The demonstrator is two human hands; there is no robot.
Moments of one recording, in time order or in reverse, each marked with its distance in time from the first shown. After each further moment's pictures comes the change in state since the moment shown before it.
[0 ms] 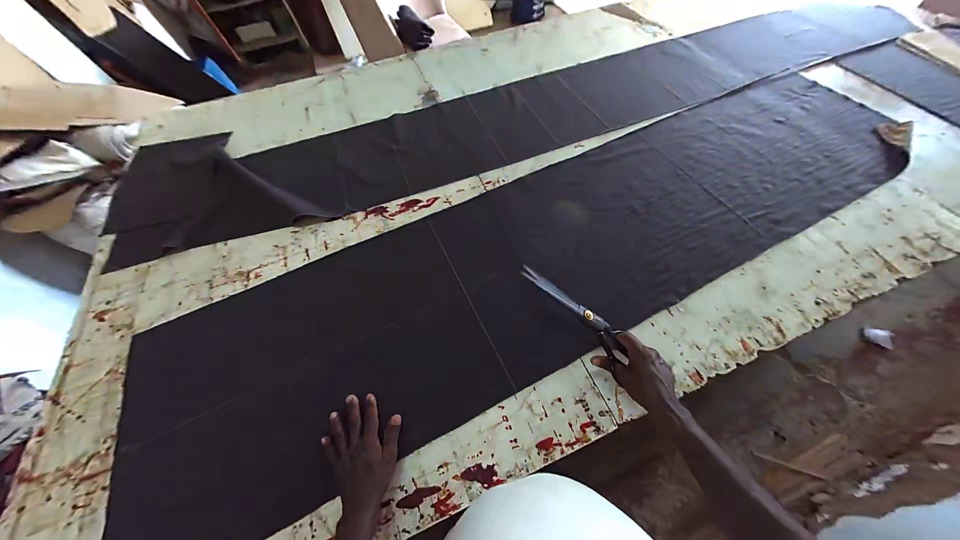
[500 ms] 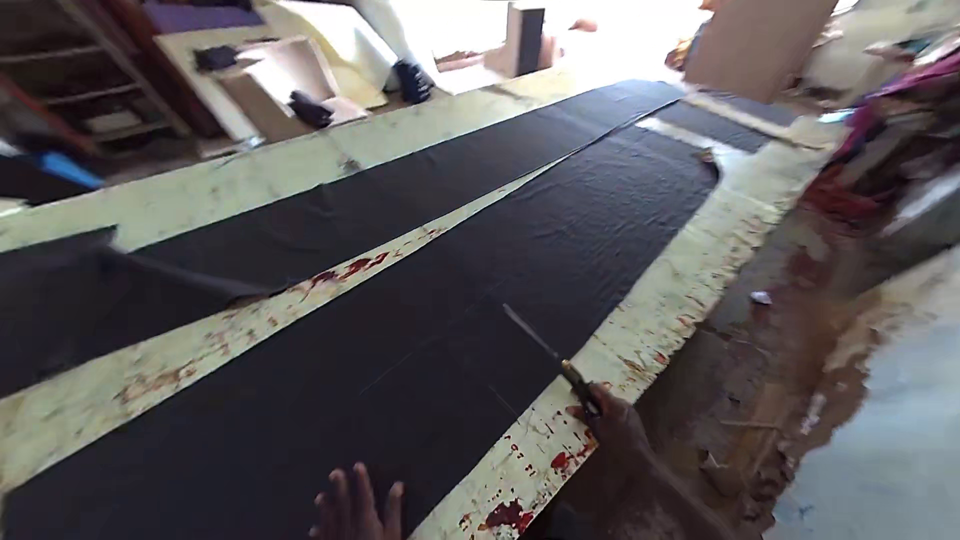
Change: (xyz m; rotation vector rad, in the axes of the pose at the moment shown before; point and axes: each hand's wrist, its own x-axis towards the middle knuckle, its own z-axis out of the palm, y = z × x) left_hand 0.015 -0.026 -0.014 -0.133 0.011 0.206; right_hand -0.088 -0.056 0.049 0.167 0.066 0.166
